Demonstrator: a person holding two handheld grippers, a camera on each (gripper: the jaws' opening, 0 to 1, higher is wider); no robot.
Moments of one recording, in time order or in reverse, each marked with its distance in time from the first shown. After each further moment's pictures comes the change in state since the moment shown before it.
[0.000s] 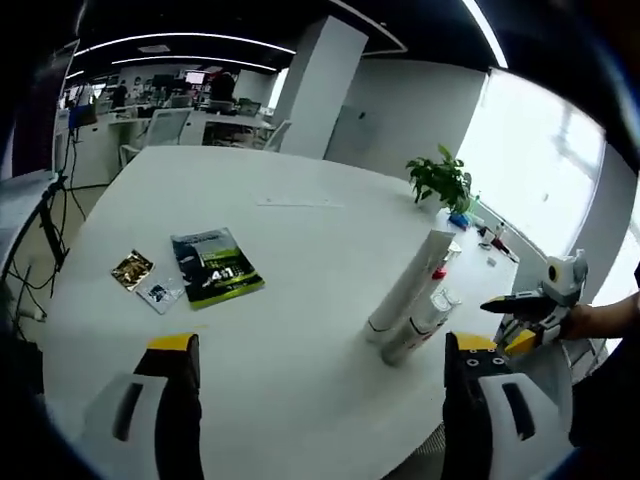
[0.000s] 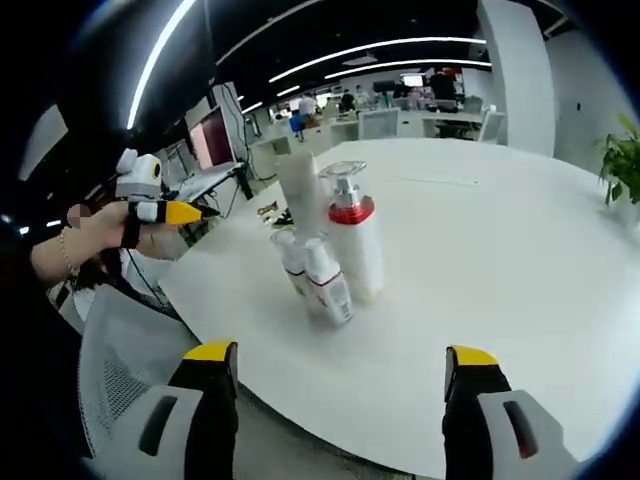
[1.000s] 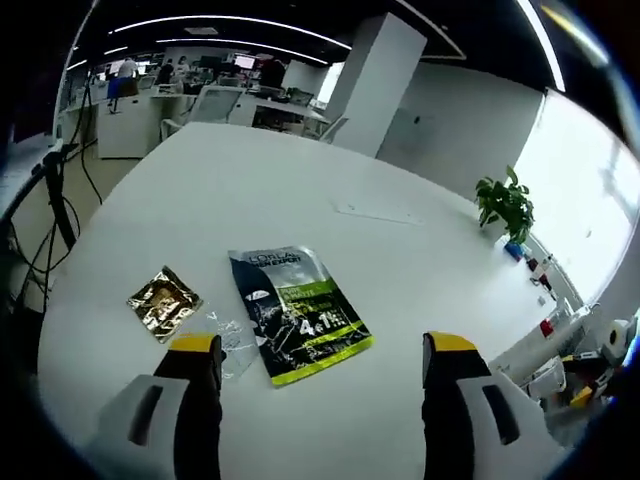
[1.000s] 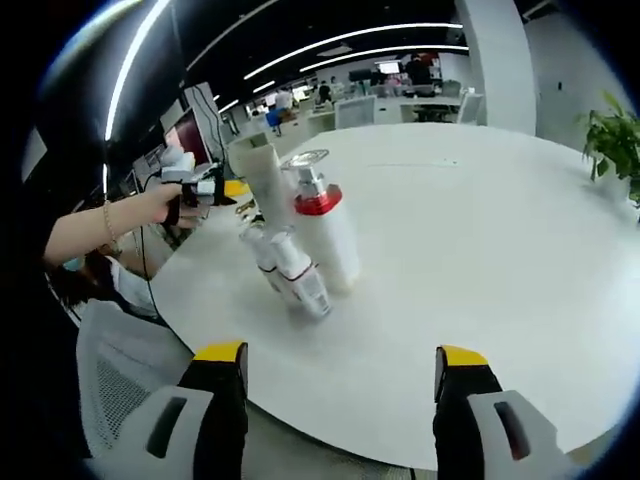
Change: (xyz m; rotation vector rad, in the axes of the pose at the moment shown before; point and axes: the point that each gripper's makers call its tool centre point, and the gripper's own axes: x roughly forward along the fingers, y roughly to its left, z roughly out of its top) left arm 0.090 0.132 0.037 -0.151 -0.003 0.162; right arm 0.002 -0.019 -0.007 0.085 0.037 -0.068
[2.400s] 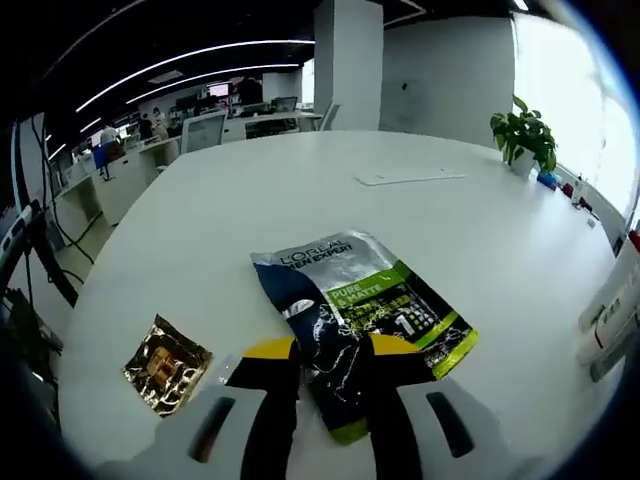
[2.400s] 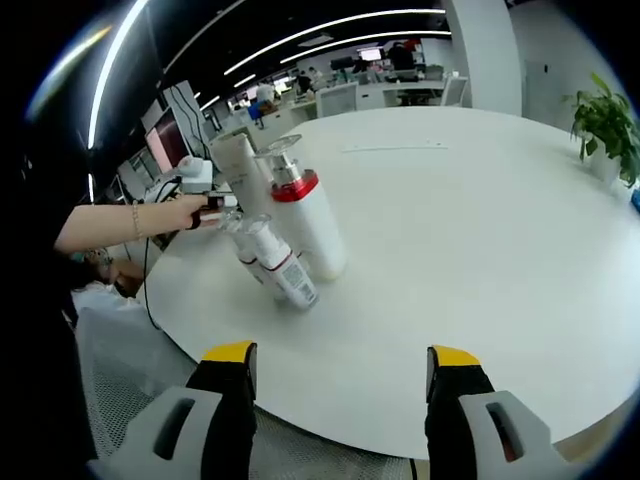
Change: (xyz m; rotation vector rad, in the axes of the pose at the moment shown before) left arm 0.076 0.042 -0.011 0.341 -0.005 0.129; right arm 0.003 -0.011 -0.009 0.061 0.051 -0.047
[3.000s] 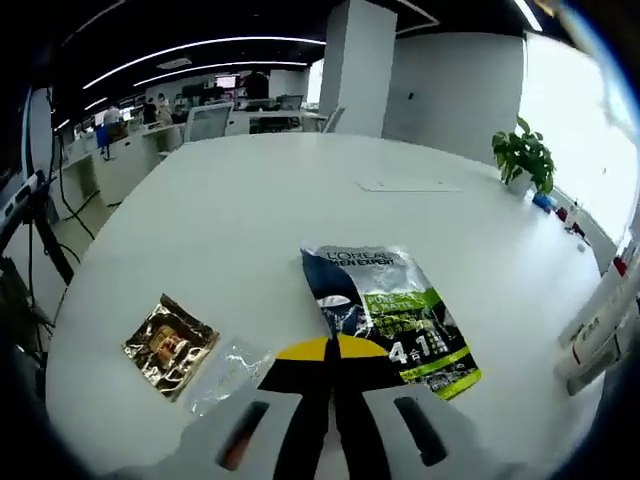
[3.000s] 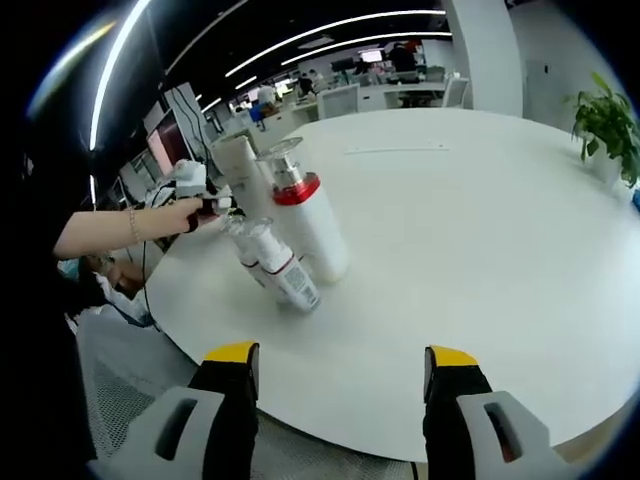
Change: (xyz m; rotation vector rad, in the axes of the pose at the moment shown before) left arm -0.022 -0.007 0.006 -0.132 -0.011 -0.074; right arm 0.001 0.001 0.004 0.003 -0.014 0.013
